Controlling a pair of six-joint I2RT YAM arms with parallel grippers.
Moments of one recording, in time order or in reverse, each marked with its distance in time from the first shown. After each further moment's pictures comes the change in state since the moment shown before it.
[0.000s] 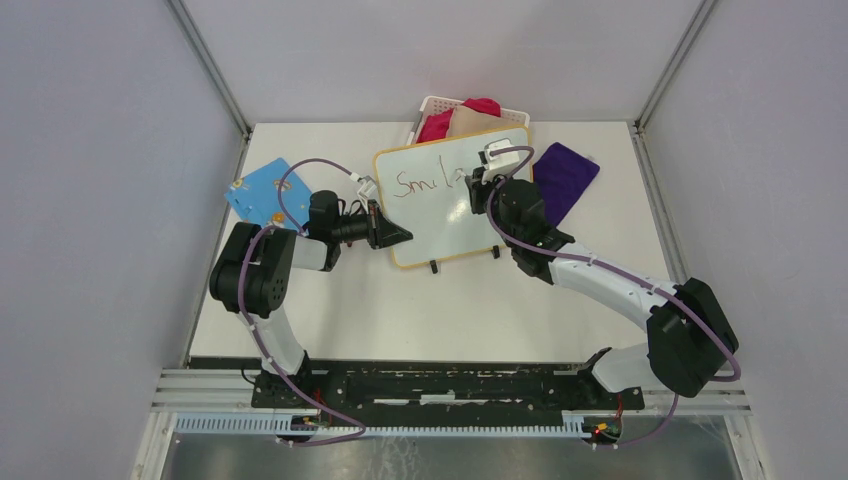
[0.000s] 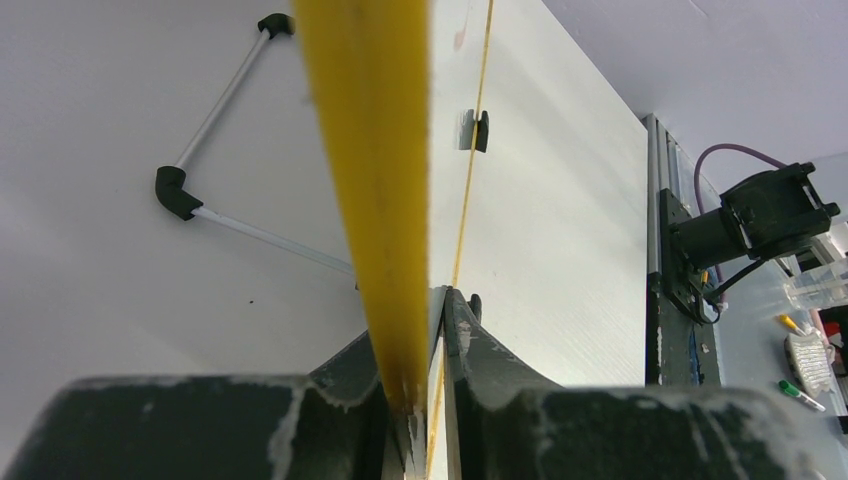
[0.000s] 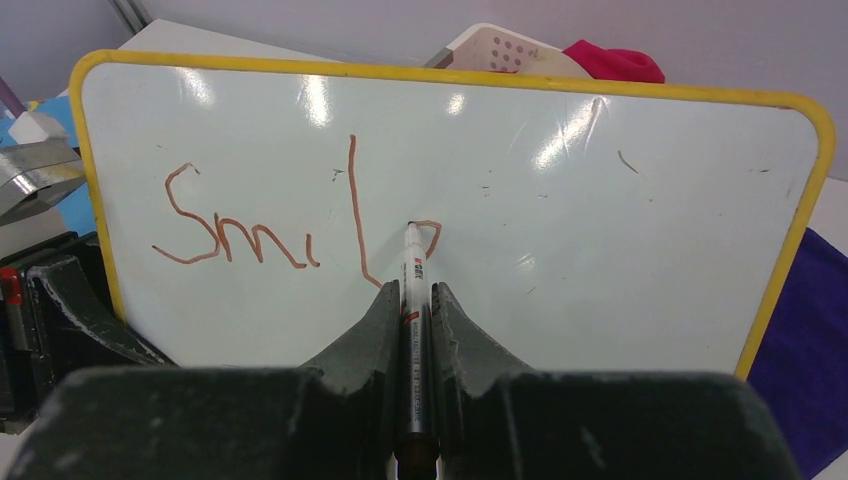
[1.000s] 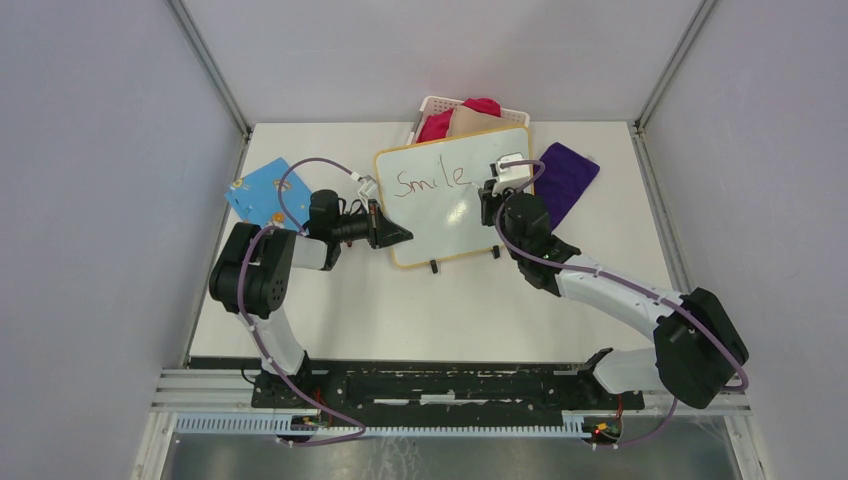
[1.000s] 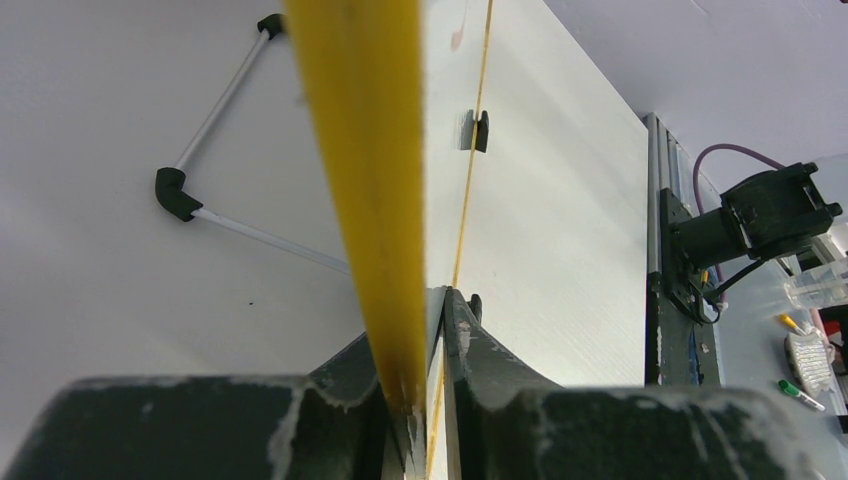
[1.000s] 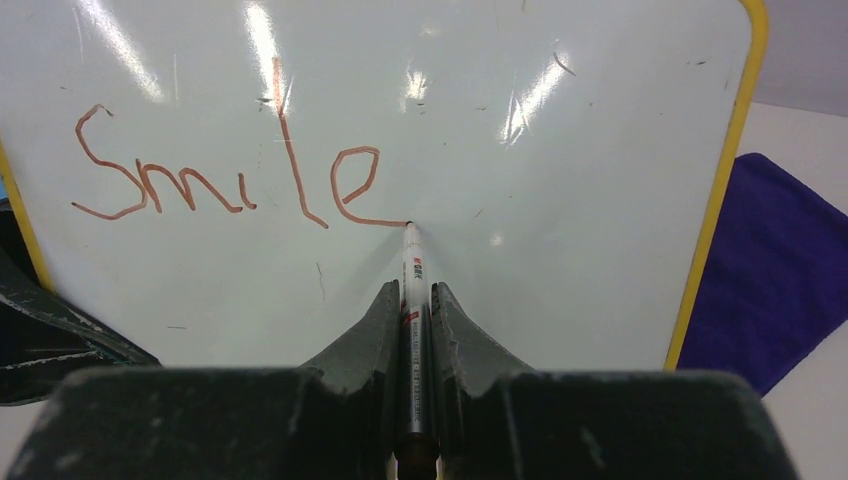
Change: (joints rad) left arm -0.002 -0.003 0.006 -0.017 -0.001 0.006; right arm 0.000 -0.061 -0.111 -0.001 0.087 0.033
